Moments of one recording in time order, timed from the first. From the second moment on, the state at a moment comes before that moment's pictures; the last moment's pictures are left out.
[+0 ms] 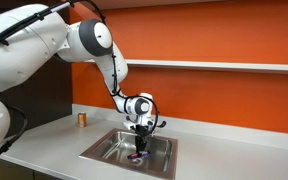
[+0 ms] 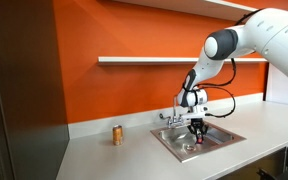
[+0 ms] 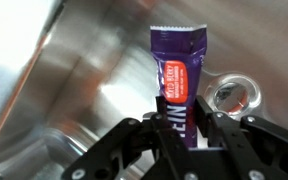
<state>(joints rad) -0.03 0.81 -0.25 -1.72 0.13 2.25 0.58</state>
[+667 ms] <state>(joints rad) 0.02 0.69 -0.24 -1.82 0.02 2.25 0.49</state>
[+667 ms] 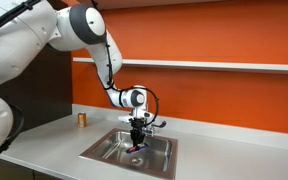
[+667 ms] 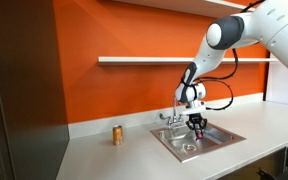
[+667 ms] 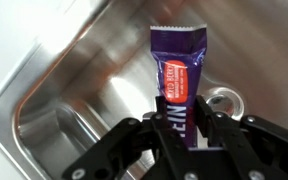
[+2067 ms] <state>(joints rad) 0.15 0.33 -0.20 -2.21 -0.37 2.55 0.38</state>
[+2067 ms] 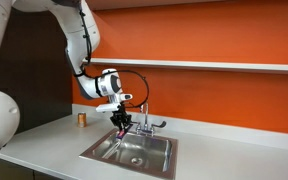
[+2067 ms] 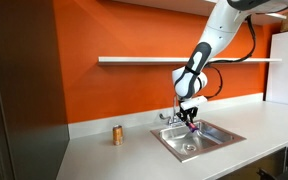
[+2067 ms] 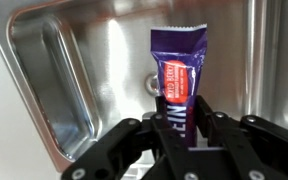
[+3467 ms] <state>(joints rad) 0.21 0.33 0.05 -2.19 -0.42 2.56 0.04</state>
